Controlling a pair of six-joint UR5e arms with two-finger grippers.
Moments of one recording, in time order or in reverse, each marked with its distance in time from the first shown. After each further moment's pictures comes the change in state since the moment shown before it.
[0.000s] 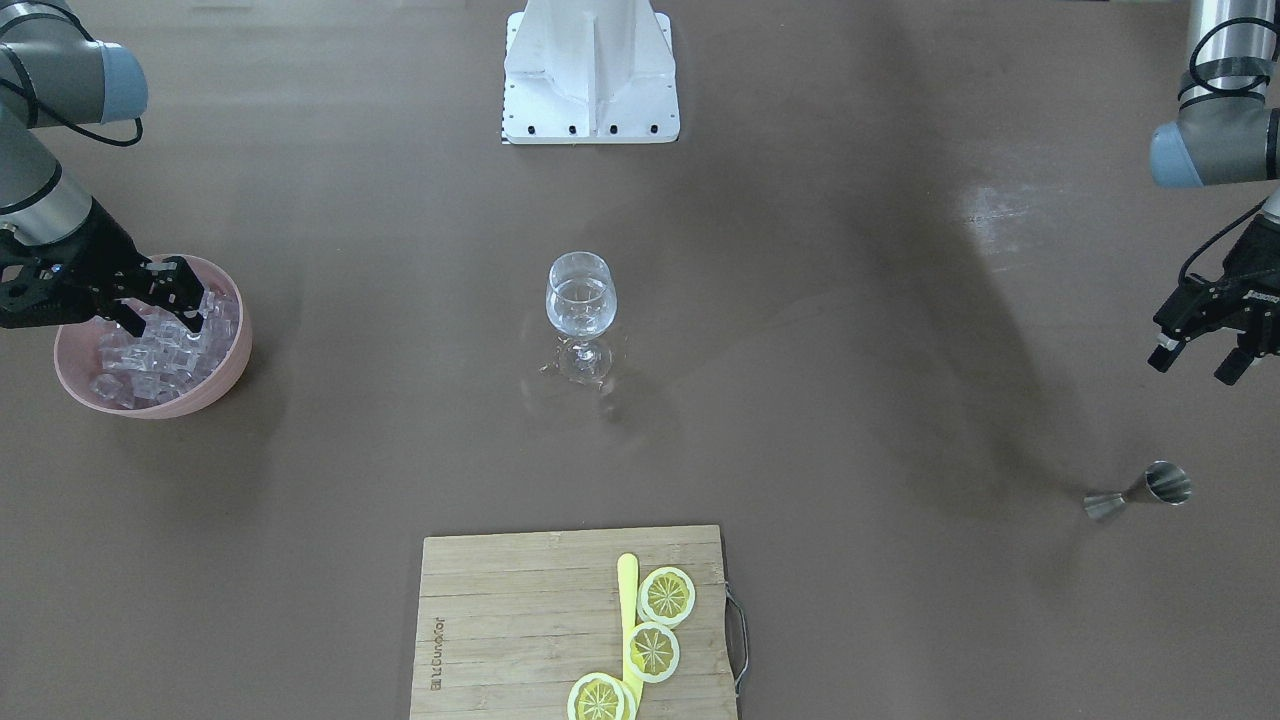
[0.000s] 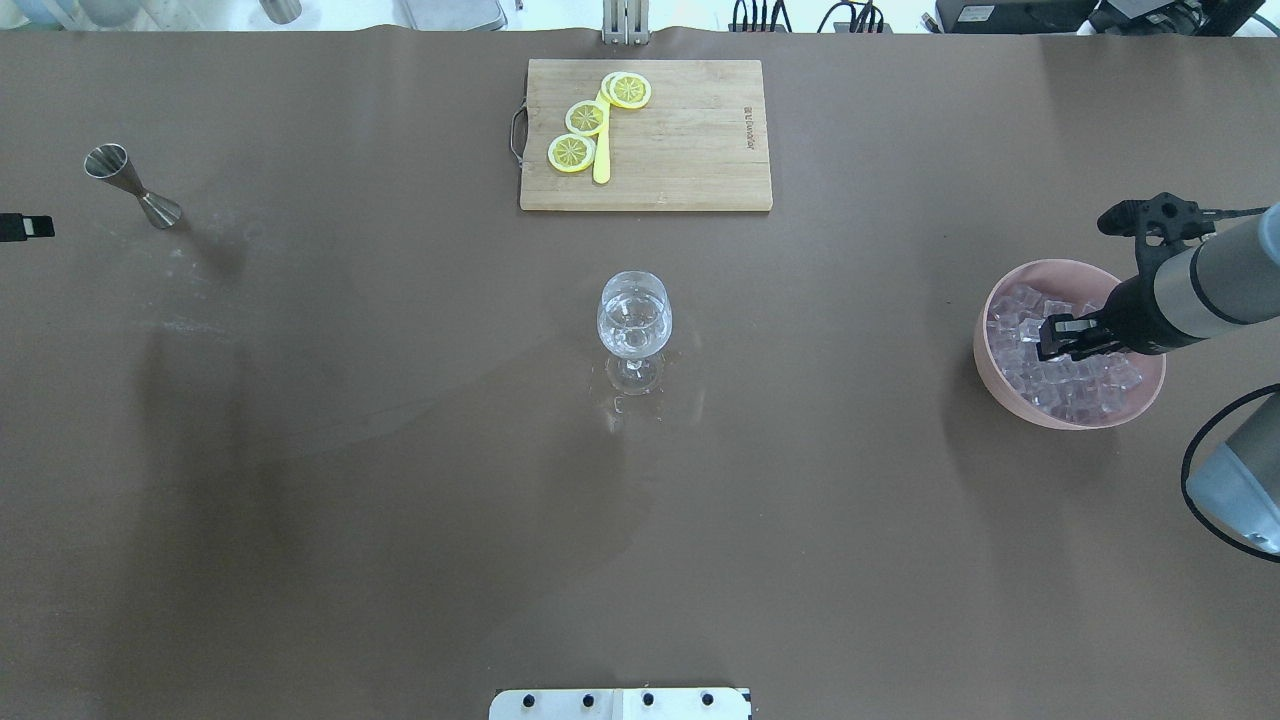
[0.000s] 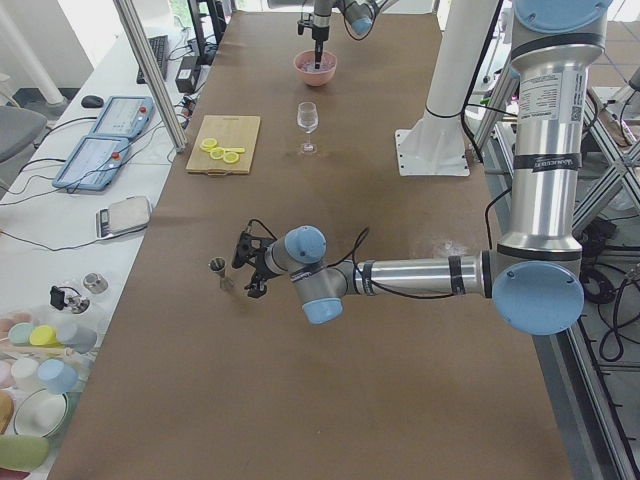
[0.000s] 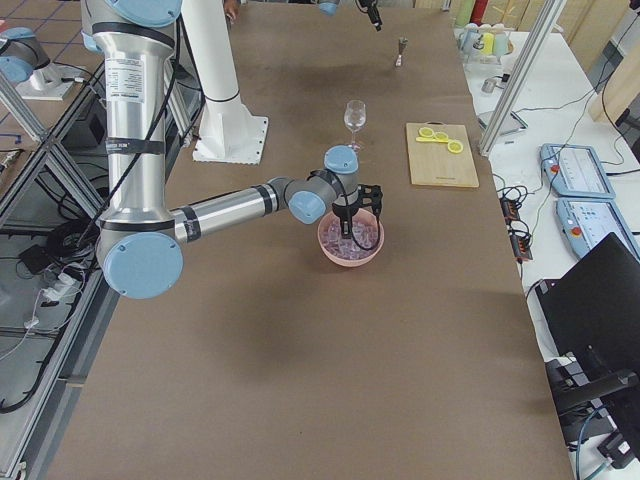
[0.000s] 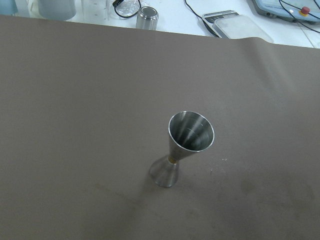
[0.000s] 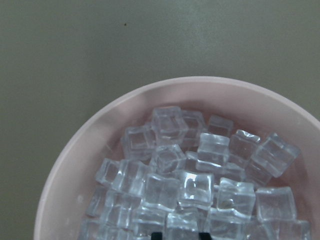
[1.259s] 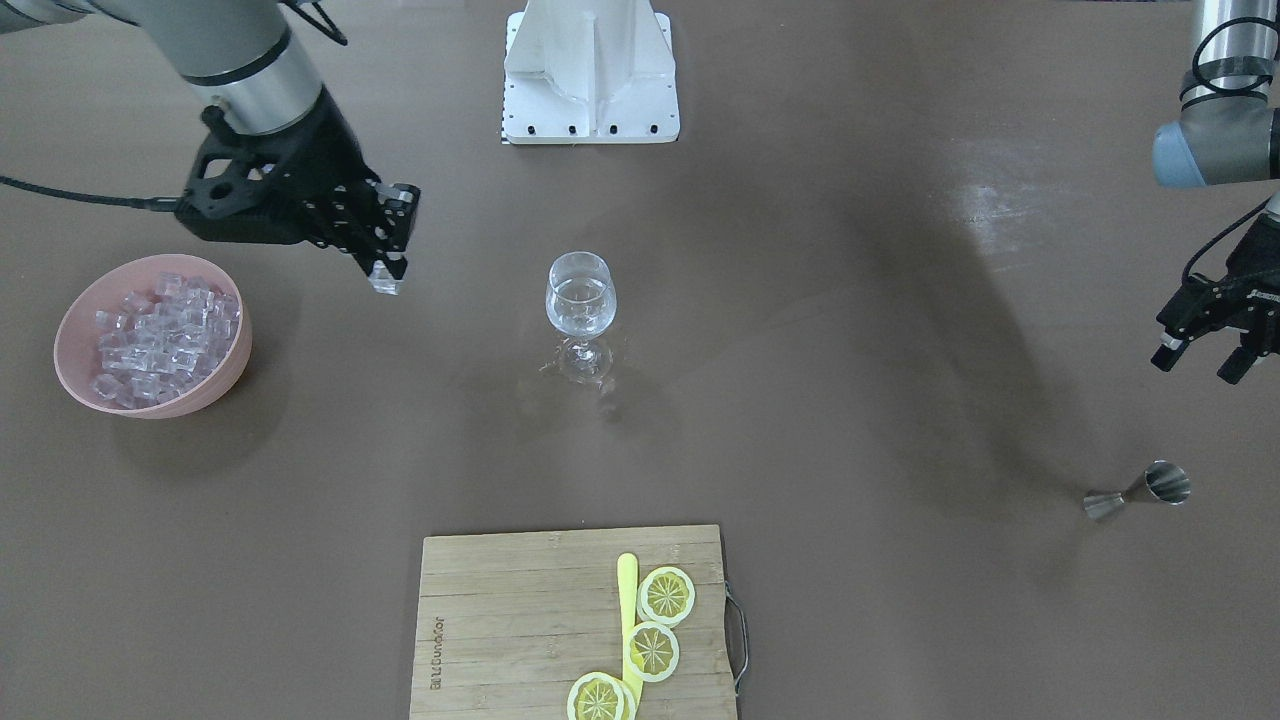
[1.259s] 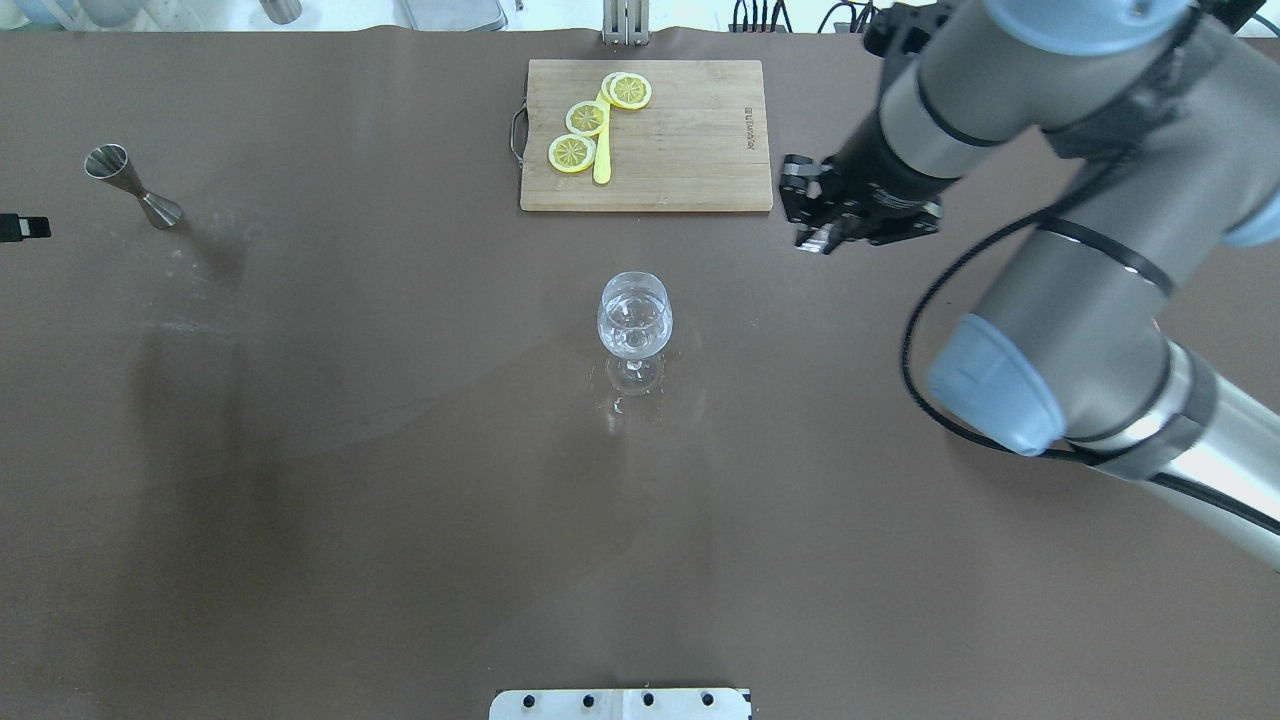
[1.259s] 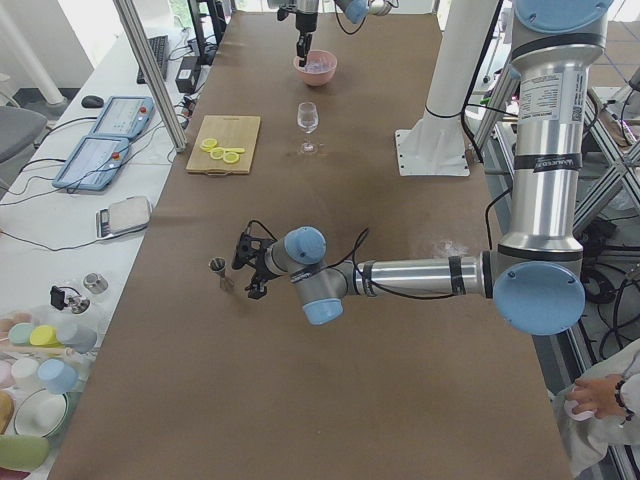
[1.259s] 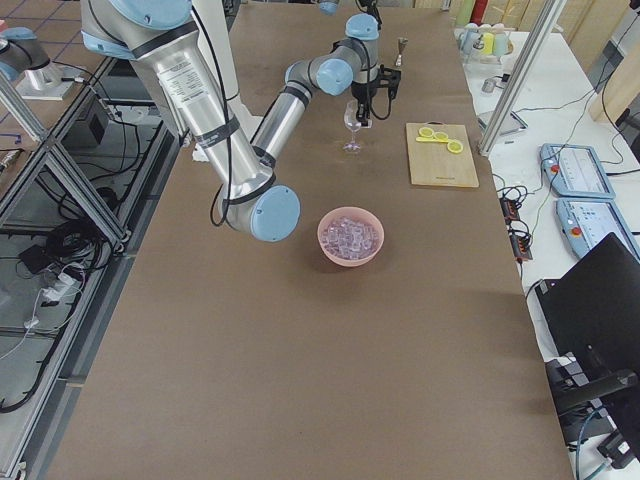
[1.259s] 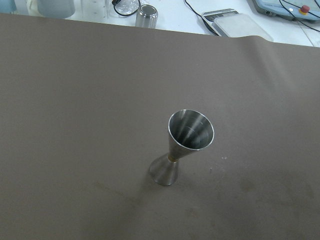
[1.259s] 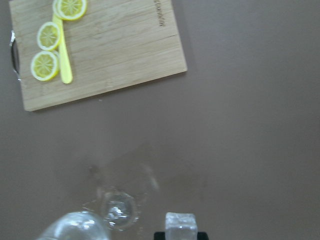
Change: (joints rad) left arm -0.009 0.004 0.001 0.004 -0.008 0.000; right arm -0.094 0.688 0.085 -0.615 -0.023 0.388
